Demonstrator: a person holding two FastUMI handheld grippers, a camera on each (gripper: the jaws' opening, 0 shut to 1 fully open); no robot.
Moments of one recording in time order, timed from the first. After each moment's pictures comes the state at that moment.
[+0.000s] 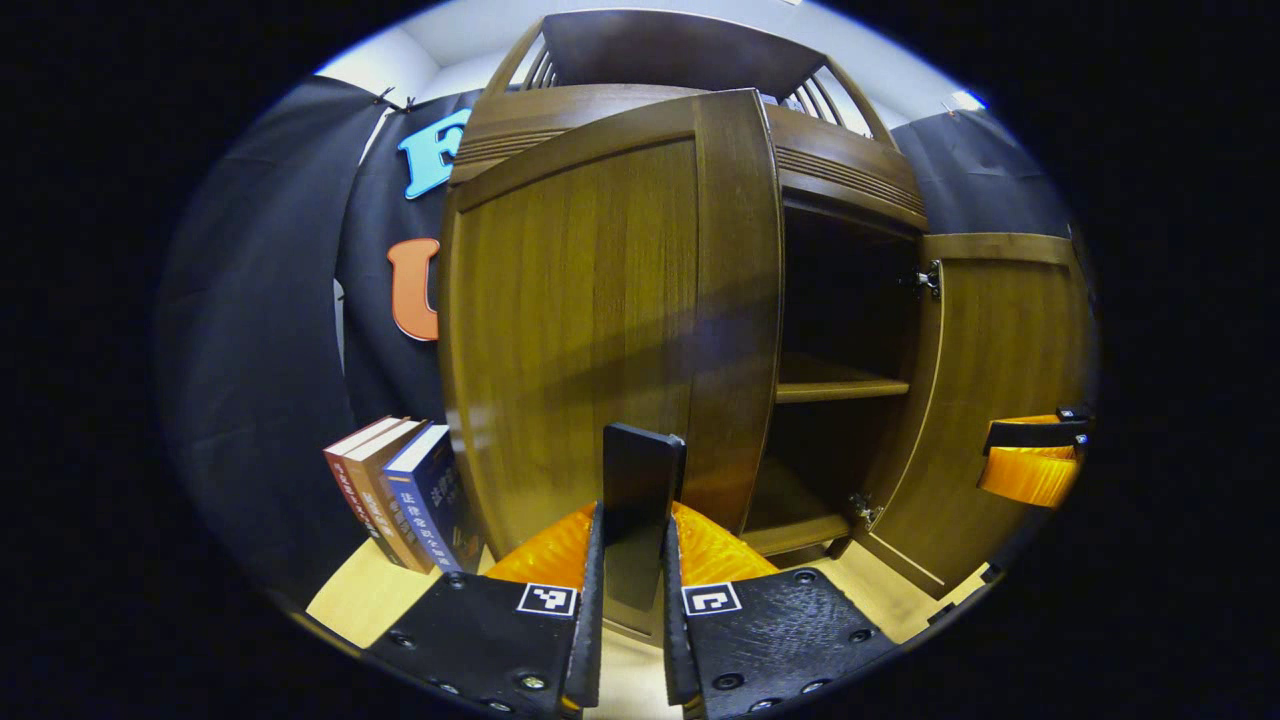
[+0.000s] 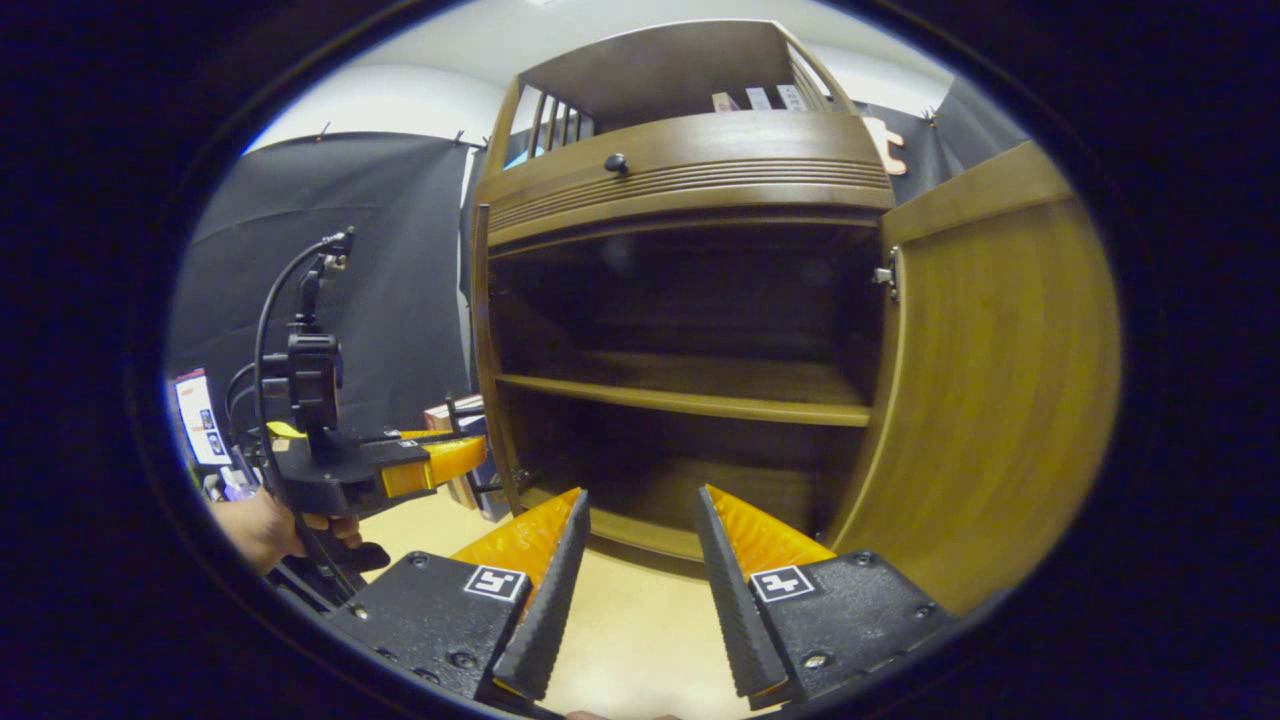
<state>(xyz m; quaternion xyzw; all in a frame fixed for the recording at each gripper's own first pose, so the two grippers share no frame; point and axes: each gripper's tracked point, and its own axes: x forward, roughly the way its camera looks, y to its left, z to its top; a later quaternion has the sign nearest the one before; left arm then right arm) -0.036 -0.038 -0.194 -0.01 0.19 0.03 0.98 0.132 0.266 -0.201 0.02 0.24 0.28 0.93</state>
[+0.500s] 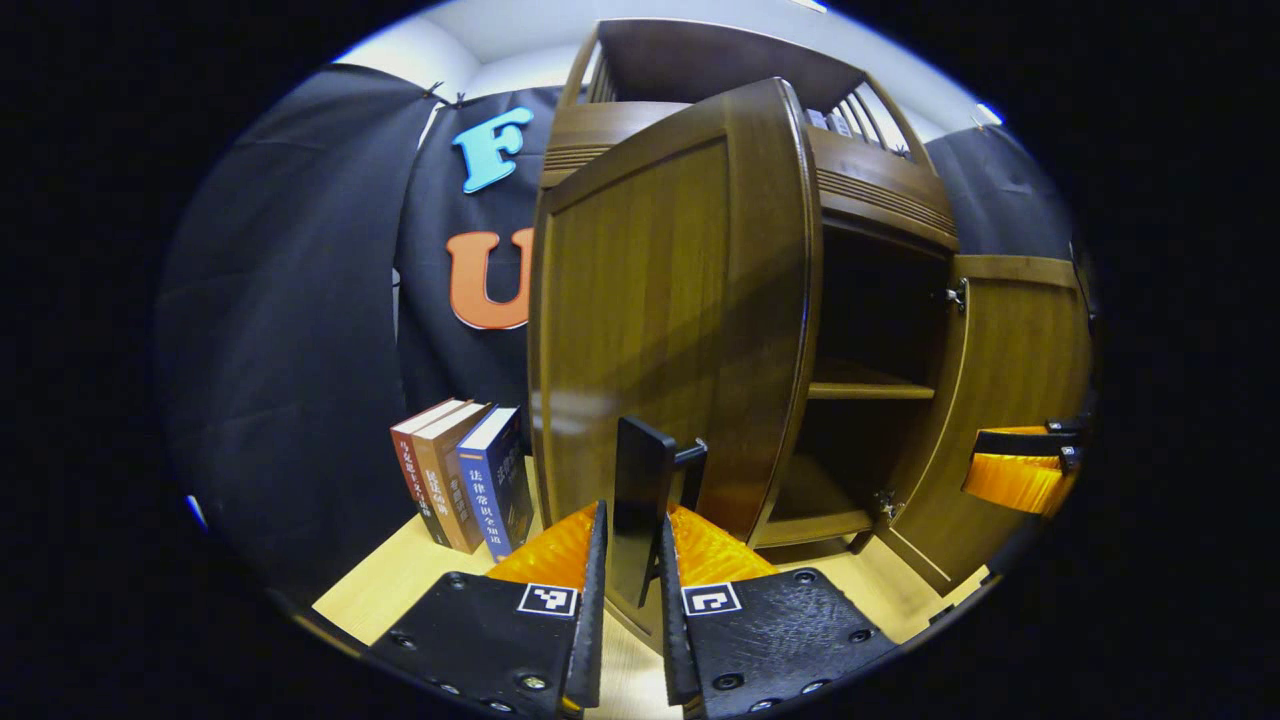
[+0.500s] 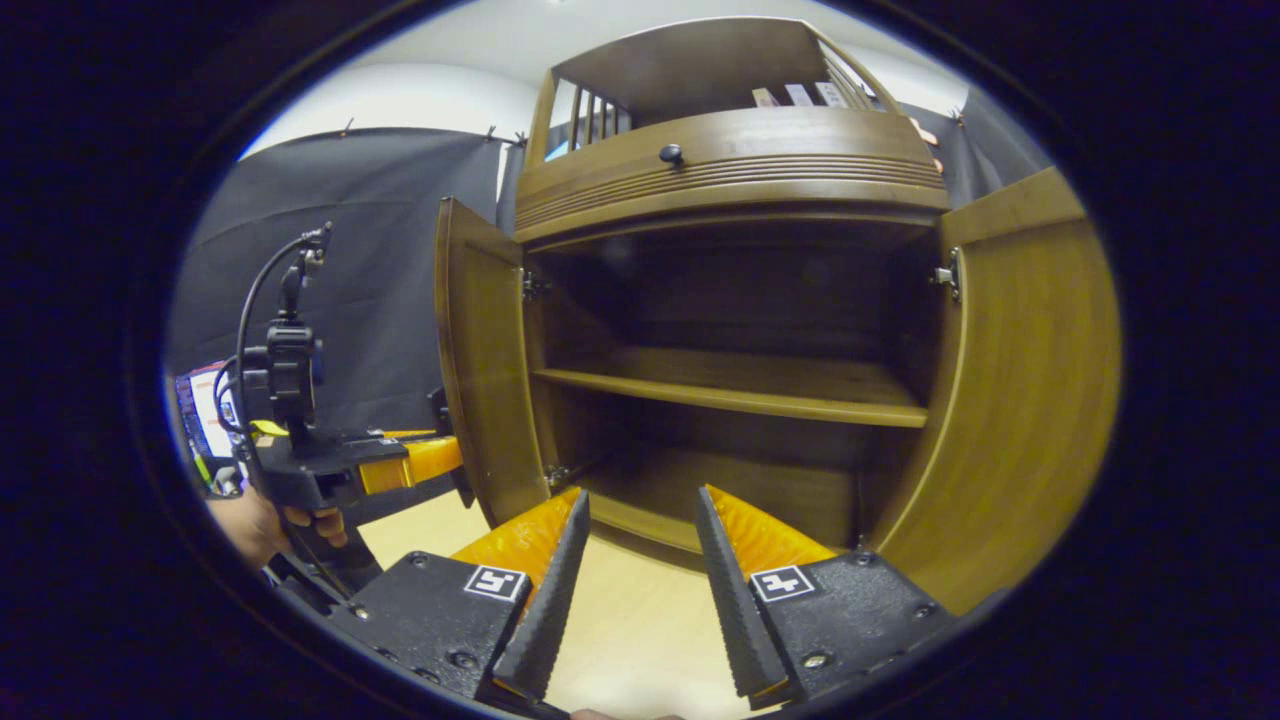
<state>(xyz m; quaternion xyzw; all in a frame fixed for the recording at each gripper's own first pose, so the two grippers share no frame) -0.083 0.006 -0.186 -0.04 0.19 0.09 0.98 0.119 0.302 -0.199 0.02 0.24 0.32 0.92</state>
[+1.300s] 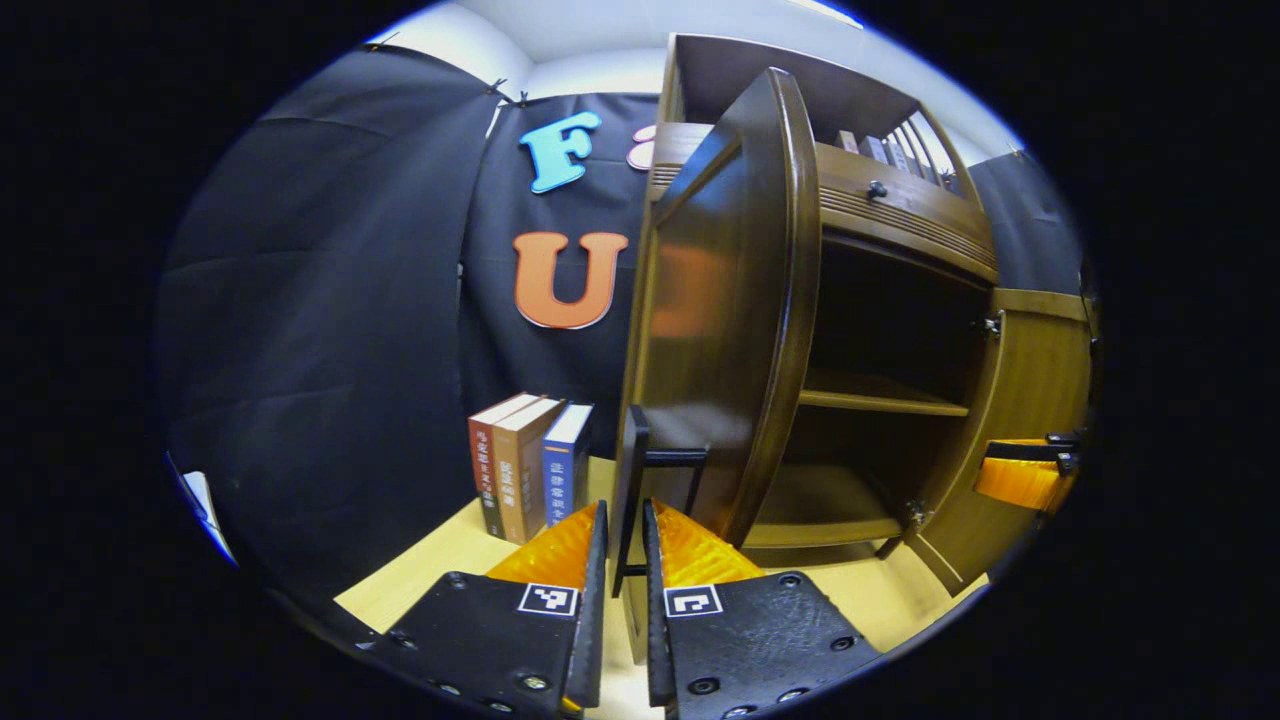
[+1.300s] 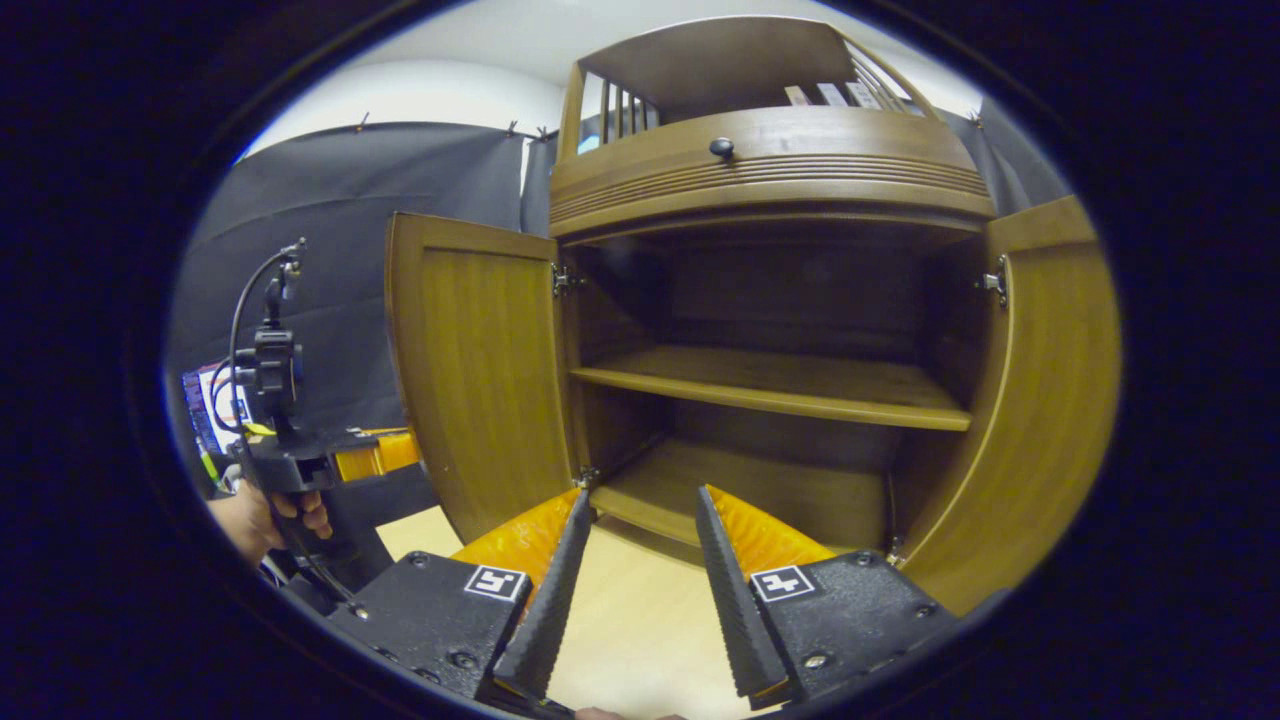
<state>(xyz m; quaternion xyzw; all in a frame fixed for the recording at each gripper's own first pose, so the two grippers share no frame) -0.126 0.084 -0.181 -0.05 0.18 0.15 0.97 0.124 0.310 -0.202 0.02 0.24 0.35 0.91</state>
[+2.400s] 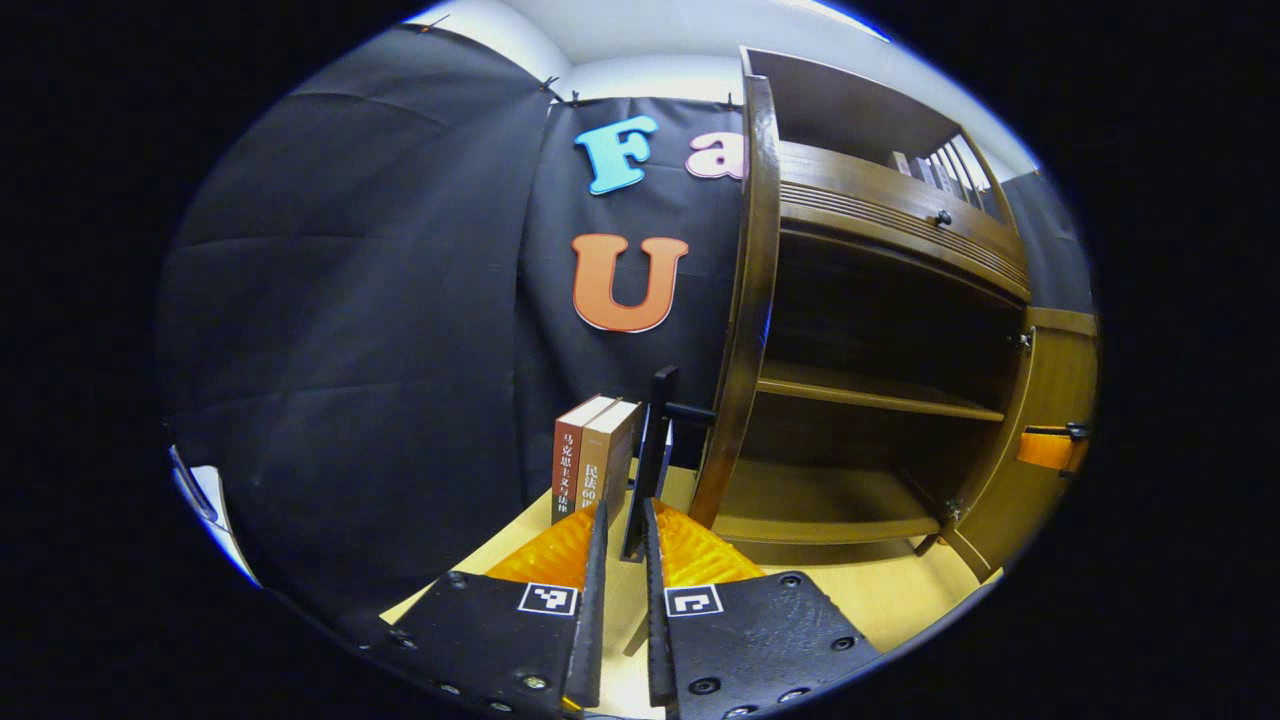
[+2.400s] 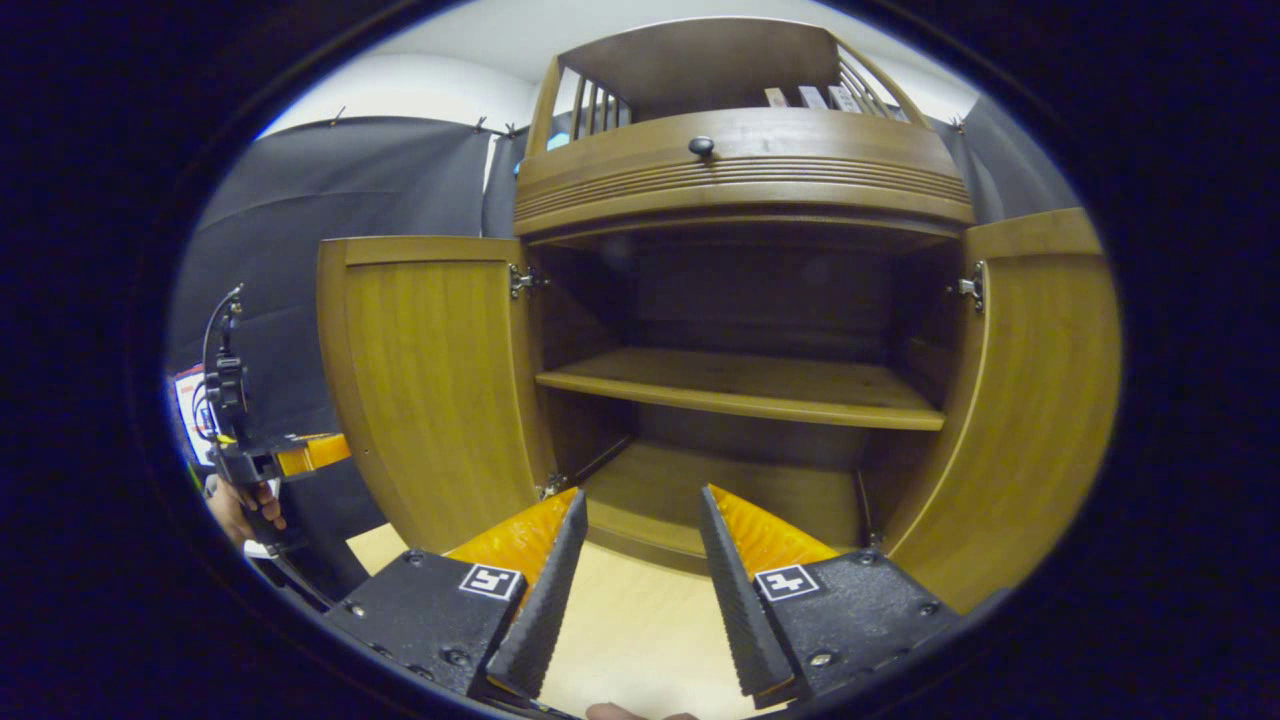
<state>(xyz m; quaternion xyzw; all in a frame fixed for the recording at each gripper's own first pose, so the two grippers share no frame) -0.169 0.172 -0.192 -0.07 0.17 0.19 0.96 0.146 0.296 -0.201 0.01 0.24 0.28 0.93</state>
